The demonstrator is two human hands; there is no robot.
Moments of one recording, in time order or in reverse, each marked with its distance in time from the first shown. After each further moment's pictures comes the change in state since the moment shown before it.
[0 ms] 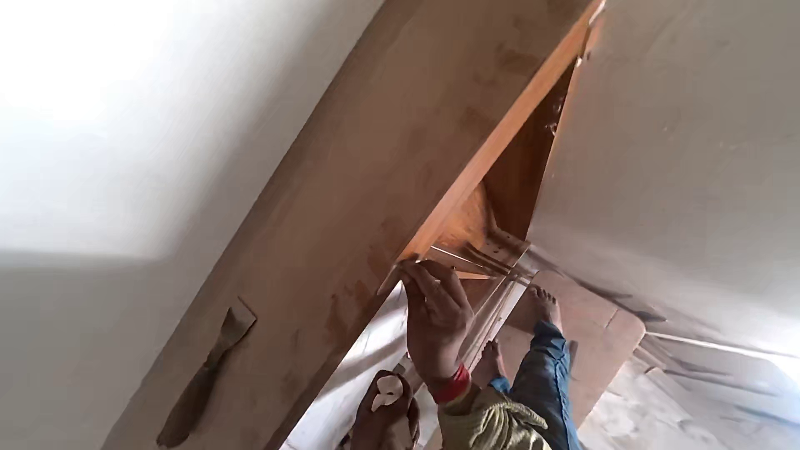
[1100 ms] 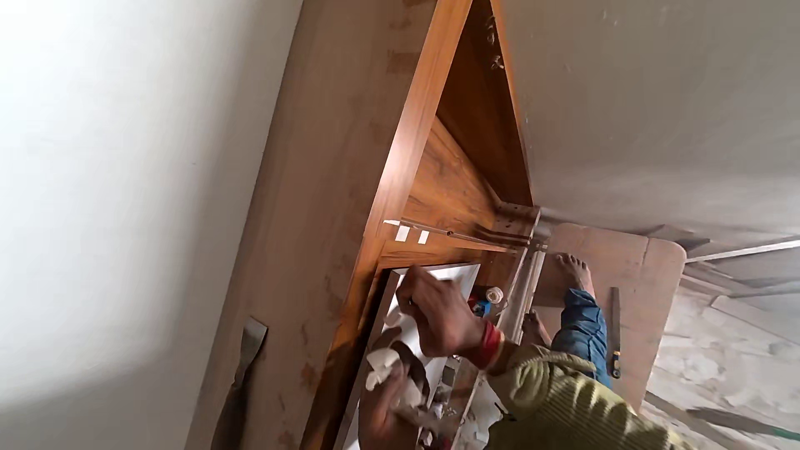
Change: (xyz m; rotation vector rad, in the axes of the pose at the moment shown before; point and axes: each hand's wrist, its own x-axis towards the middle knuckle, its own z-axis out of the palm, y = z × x) left_hand 0.008 0.017 -0.022 0.111 -0.190 0.236; right_hand -0.039 0.036 -0.036 0.068 -0.472 -0.356
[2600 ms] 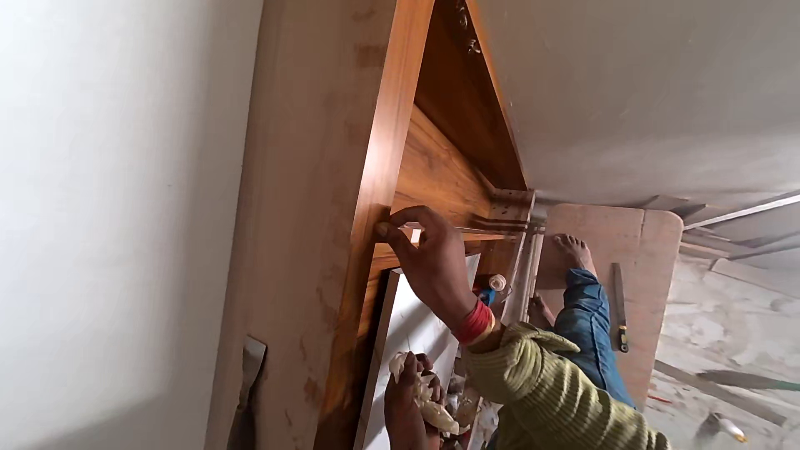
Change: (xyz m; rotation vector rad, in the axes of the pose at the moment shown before) left_hand 0.001 -0.023 0.008 0.090 0.444 -0.321; right_hand 0.065 -0.018 -0.014 -0.014 0.367 0.659
